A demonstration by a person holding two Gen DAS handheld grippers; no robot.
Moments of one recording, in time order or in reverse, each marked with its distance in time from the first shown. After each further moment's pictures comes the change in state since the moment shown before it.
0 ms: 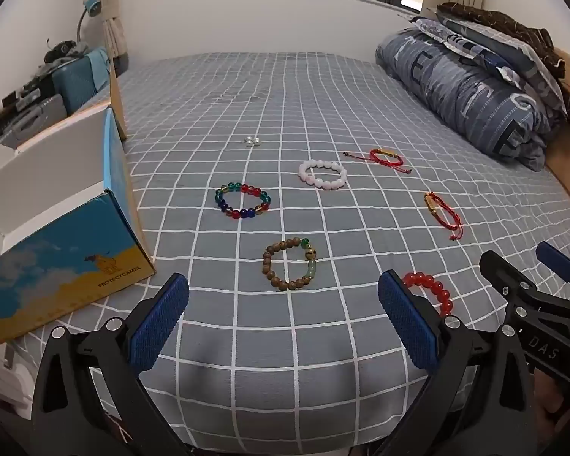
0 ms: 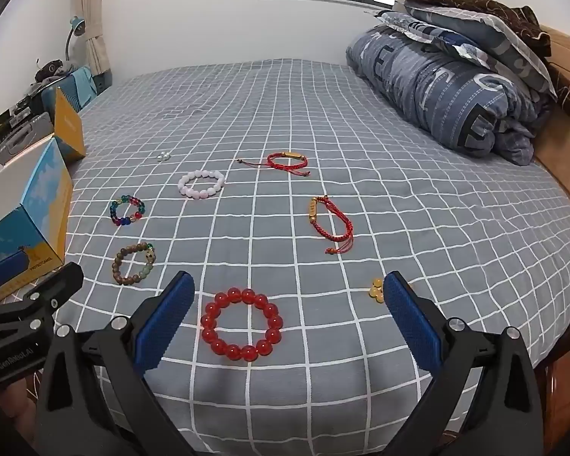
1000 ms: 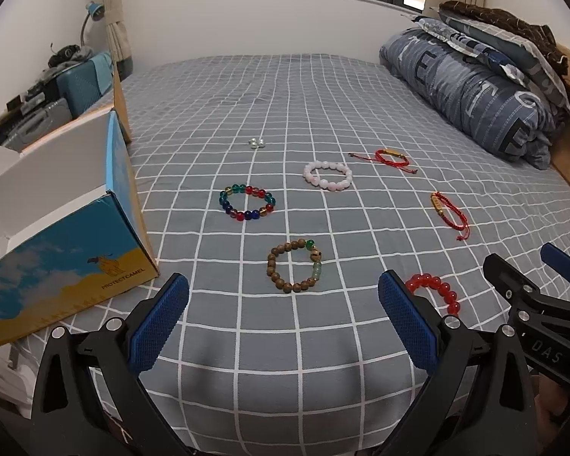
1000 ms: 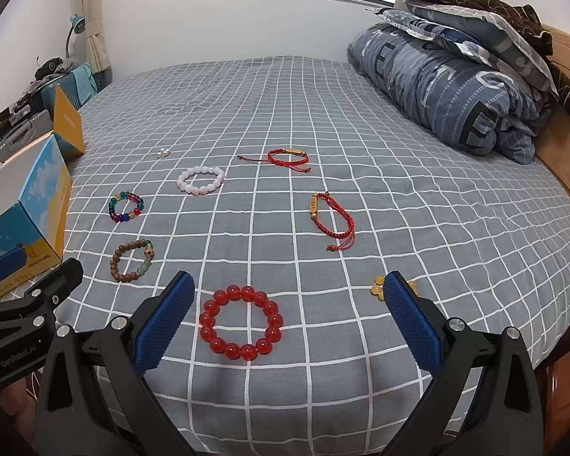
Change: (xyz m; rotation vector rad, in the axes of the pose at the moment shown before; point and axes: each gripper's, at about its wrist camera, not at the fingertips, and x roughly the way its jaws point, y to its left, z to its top) left arm 0.001 -0.003 -0.002 0.010 -0.011 0.023; right arm 0.005 0.002 -0.003 0.004 0.012 0.005
